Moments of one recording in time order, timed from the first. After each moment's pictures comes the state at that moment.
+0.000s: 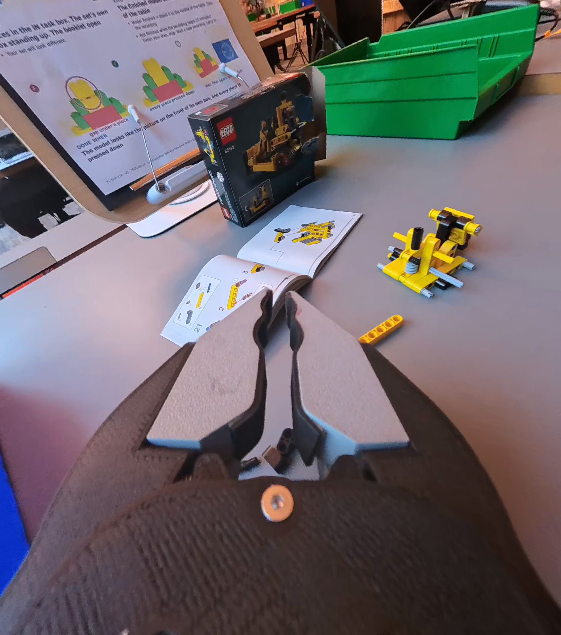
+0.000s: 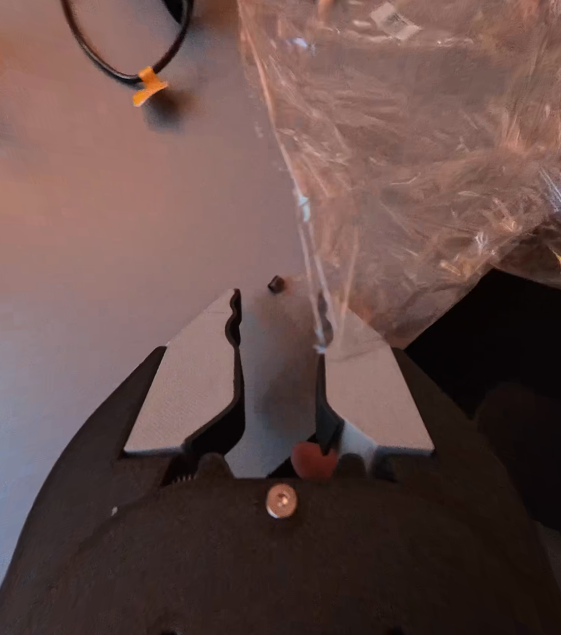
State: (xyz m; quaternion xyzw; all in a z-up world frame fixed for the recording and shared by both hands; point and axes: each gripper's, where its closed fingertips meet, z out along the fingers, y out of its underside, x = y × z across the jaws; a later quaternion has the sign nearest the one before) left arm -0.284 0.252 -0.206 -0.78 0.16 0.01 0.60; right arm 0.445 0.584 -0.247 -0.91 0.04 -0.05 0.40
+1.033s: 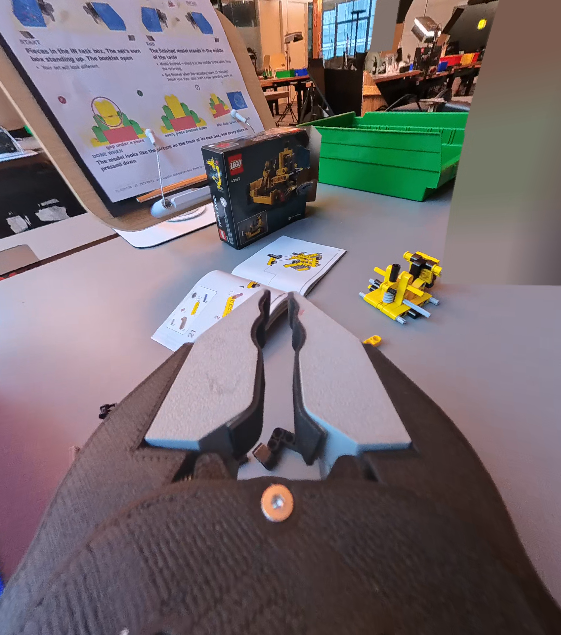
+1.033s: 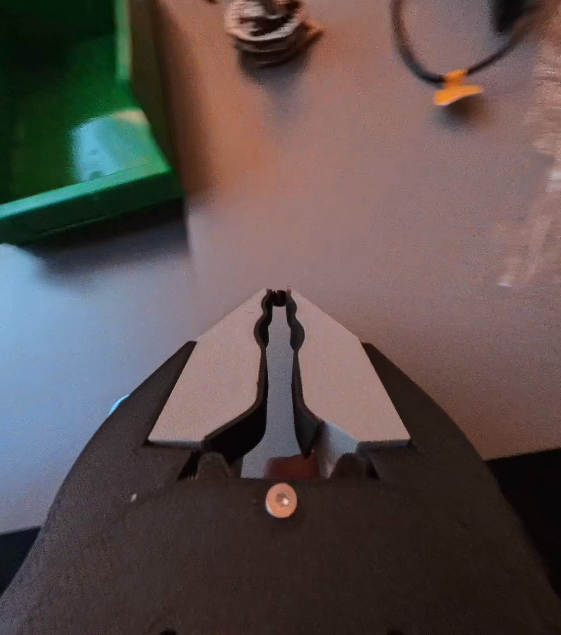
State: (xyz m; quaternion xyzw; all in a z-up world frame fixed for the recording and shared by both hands) left arm -0.288 0.240 -0.188 -0.75 0.12 -0.05 0.64; right arm 0.319 0.548 -0.228 -0.91 -0.13 0.12 0.38
